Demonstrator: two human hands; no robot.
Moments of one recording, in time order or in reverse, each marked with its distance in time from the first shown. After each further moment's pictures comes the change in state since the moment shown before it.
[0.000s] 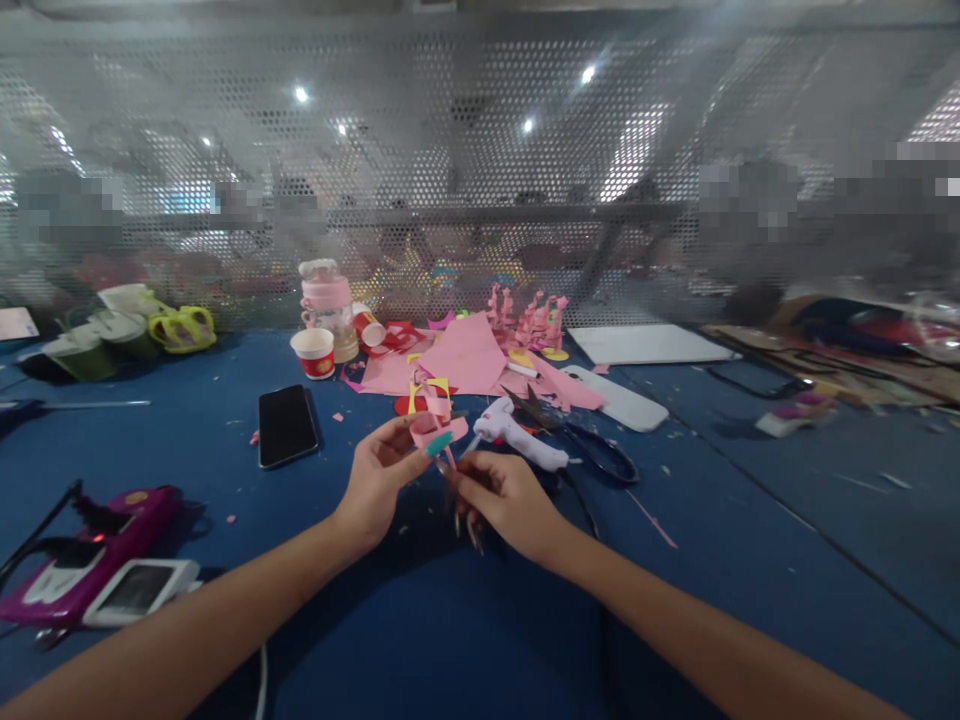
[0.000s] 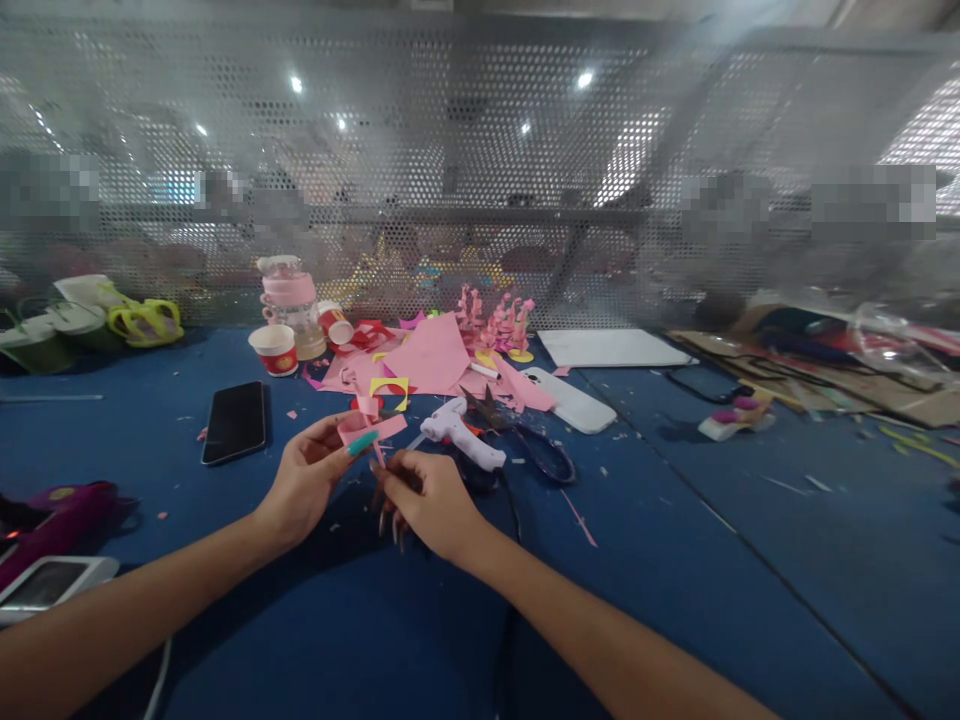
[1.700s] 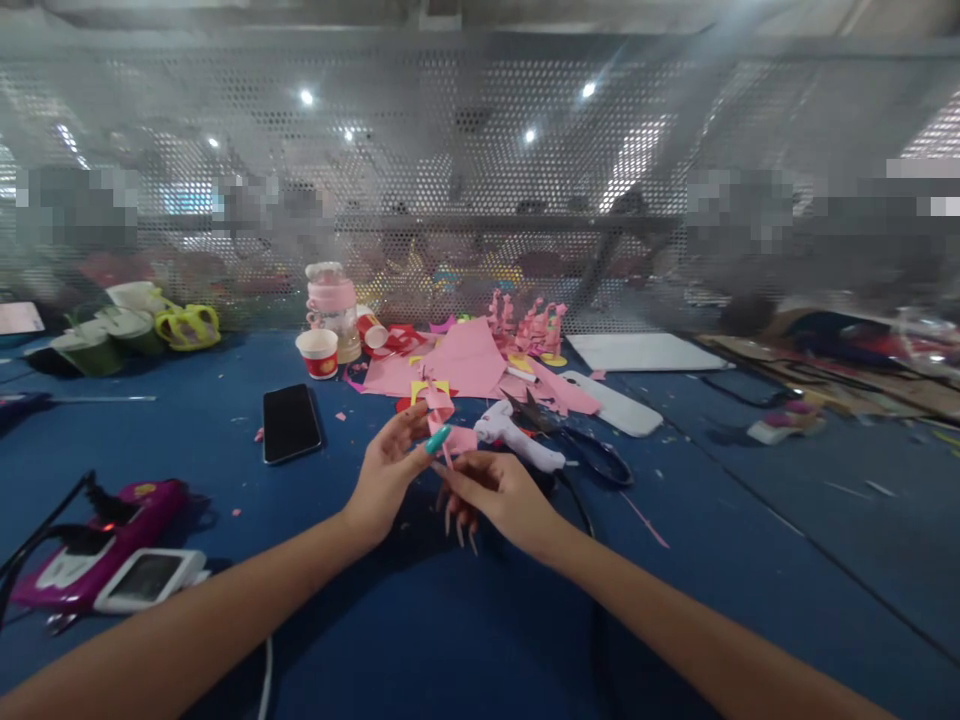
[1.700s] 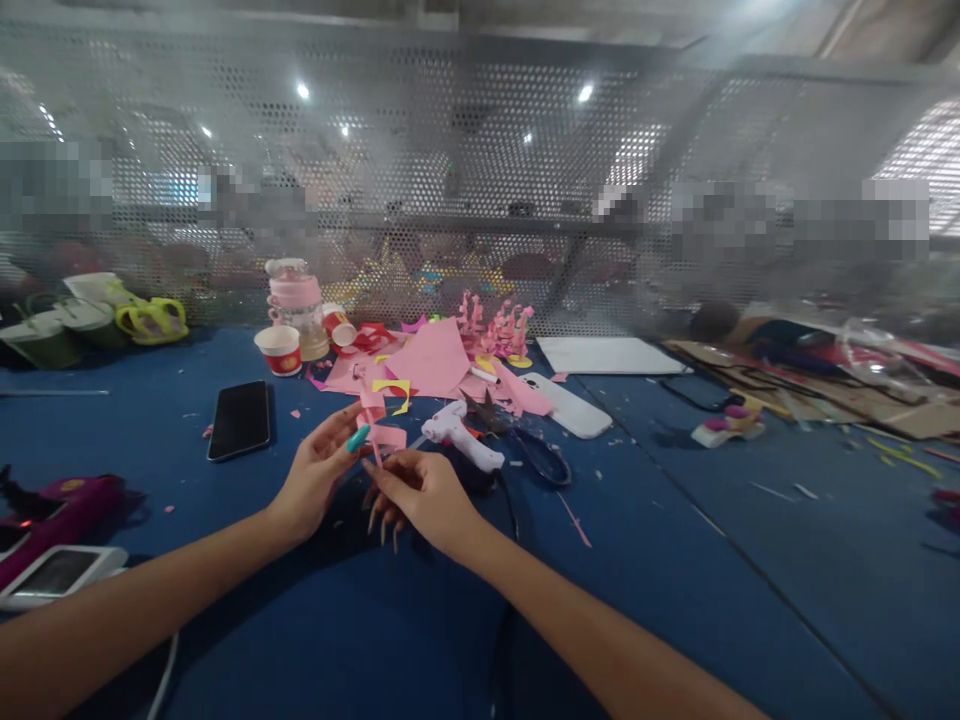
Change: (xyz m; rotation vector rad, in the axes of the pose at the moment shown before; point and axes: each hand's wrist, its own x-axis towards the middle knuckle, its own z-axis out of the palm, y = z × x) left_hand 0.001 0.003 0.008 -0.032 0.077 -0.022; right_hand 0.000 -0.005 0.004 0.181 -0.032 0.086
